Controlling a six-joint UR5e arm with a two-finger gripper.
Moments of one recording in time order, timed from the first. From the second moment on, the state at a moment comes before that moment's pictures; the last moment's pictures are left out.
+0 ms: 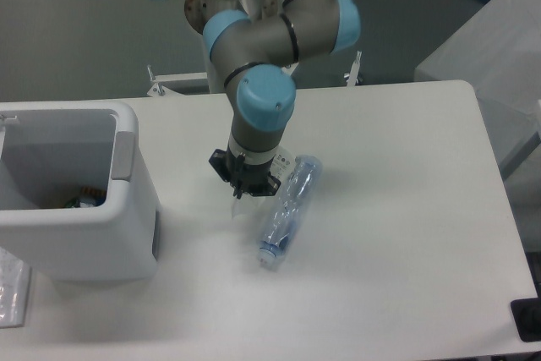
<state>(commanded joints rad) 2.42 -1.80 -1.63 -1.27 1.28 0.84</state>
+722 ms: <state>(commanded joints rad) 2.53 -1.80 -1.33 -1.29 0.87 0.65</state>
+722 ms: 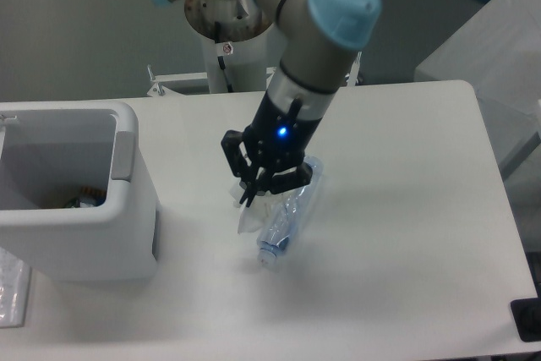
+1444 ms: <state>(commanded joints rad) 2.42 -1.66 -1.42 -1.28 0.71 0.48</state>
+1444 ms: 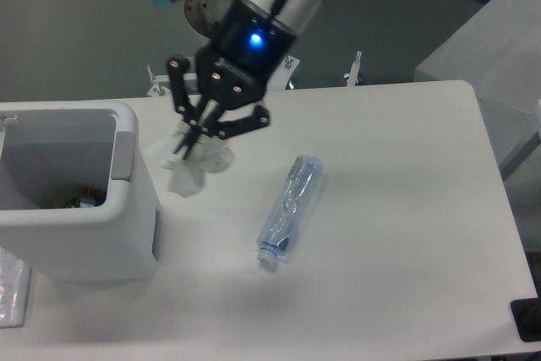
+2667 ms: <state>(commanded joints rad) 2.26 -1.63 -1.55 -1.03 0.73 0.40</state>
